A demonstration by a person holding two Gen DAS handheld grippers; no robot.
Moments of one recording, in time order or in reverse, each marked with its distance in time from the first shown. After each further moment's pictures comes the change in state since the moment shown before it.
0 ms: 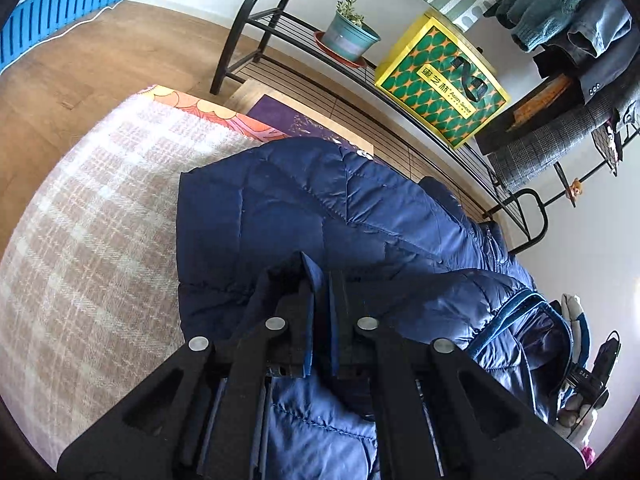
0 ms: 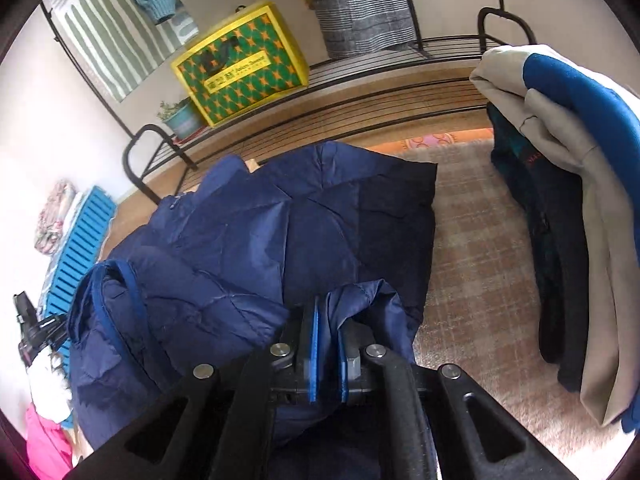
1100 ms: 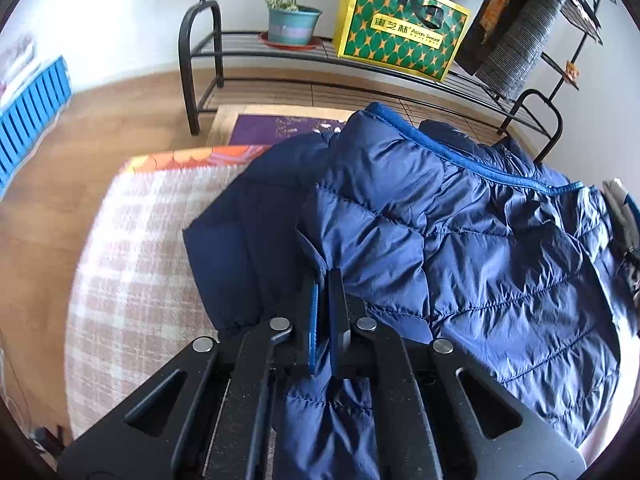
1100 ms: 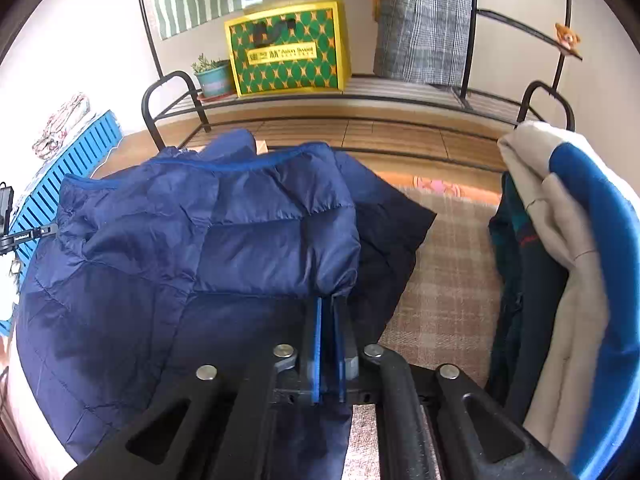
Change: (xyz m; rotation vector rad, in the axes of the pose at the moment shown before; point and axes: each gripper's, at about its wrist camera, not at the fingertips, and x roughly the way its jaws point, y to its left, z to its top) left arm 0.009 -0.034 -0.002 0.430 0.032 0.176; right arm 0.008 0.008 -0.004 -0.358 -0.030 -0.114
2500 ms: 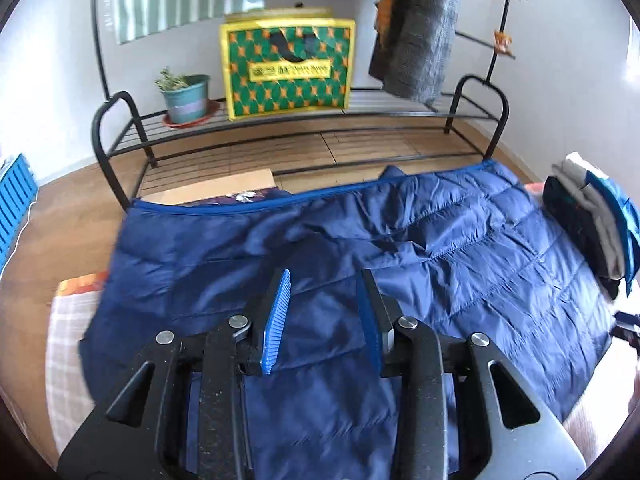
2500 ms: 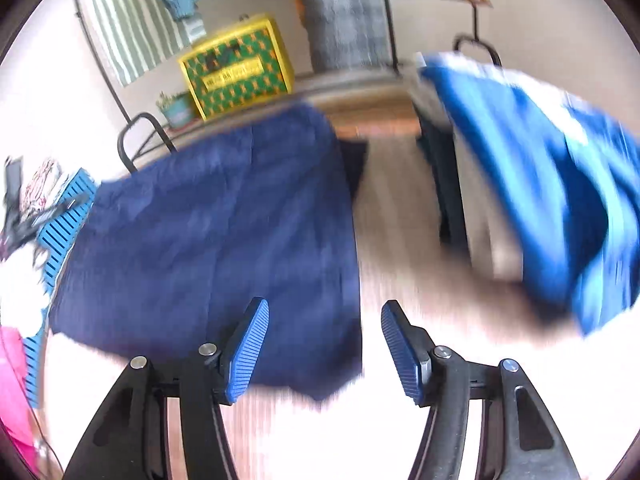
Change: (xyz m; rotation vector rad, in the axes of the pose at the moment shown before) left arm -0.003 -0.195 0.052 0.221 -0.099 -0.038; right arm -0.077 0.008 -0.096 0.307 0.007 -0.033
